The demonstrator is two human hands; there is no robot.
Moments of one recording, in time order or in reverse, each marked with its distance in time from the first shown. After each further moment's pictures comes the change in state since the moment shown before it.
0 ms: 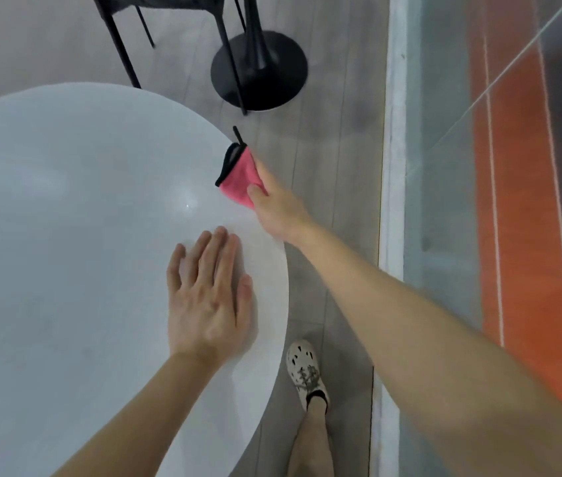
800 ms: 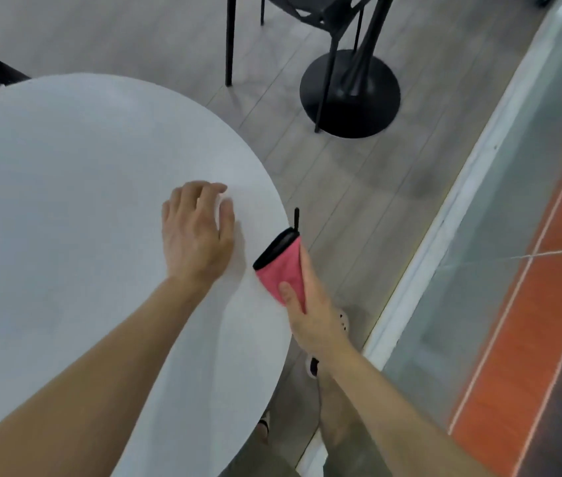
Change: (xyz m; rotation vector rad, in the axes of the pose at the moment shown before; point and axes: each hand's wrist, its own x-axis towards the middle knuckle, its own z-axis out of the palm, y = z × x) left_hand 0.171 -0.061 -0.003 -0.118 0.244 -0.543; right_hand -0.009 -0.003 -0.036 -0.124 -0.269 -0.047
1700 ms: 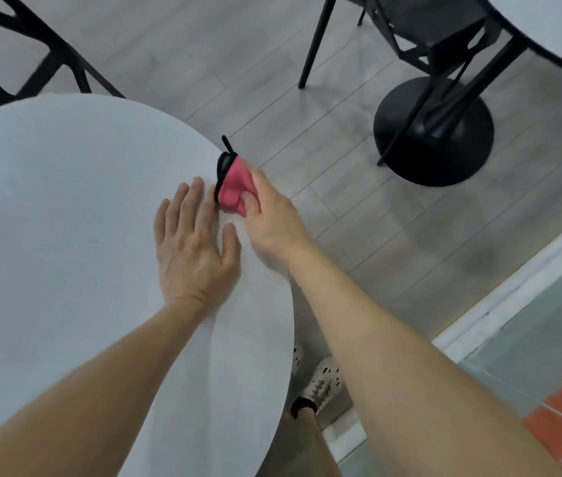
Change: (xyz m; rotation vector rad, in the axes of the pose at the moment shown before) left_hand 0.094 -0.019 0.036 0.260 -0.061 -0.363; right_hand 0.290 -0.122 0.002 -0.183 -0.283 -0.140
